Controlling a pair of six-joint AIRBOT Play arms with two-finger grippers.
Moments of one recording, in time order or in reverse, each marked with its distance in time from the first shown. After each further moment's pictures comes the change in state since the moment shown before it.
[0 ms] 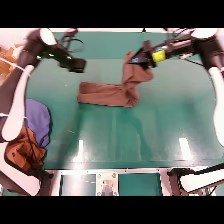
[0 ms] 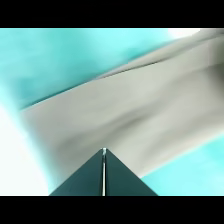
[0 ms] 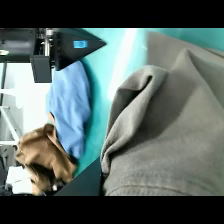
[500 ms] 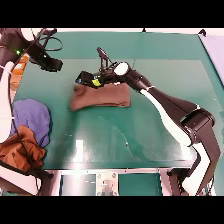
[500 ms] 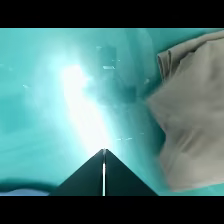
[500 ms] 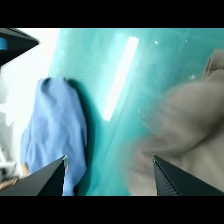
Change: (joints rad) left arm 0.092 0.058 0.002 0.240 -0.089 0.066; right arm 0.416 -0.284 0.015 -0.020 -0.589 -0.008
